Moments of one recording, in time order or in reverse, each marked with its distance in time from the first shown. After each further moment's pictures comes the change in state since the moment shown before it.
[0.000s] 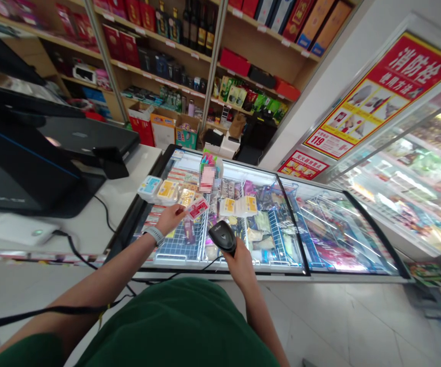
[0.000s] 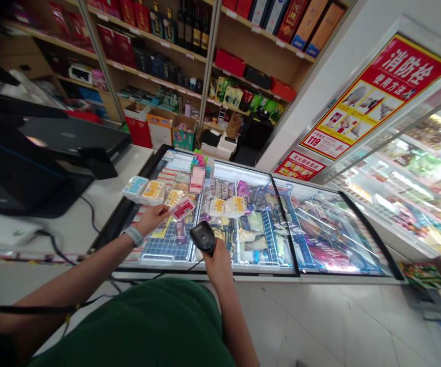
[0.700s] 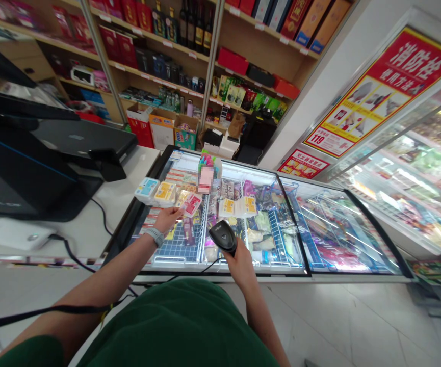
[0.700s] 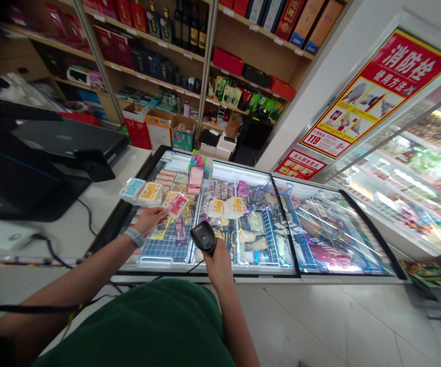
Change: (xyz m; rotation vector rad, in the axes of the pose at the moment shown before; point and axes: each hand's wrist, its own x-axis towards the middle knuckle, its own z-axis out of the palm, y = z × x) left_hand 0.014 -0.016 0.015 -0.365 0.048 -0.310; right_hand 0.008 0.007 -0.002 -0.003 0.016 0.020
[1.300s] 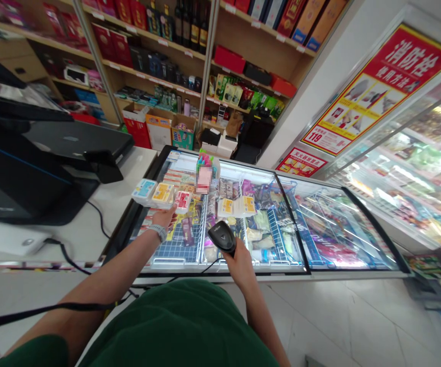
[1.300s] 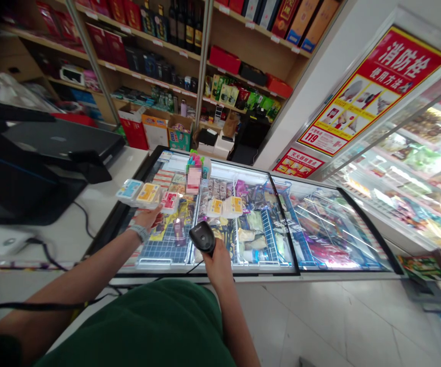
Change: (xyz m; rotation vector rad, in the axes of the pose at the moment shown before) left_hand 0.028 -0.017 0.004 -0.072 0.219 -0.258; right_hand 0.001 0.000 -0.001 -0.001 -0.003 0.012
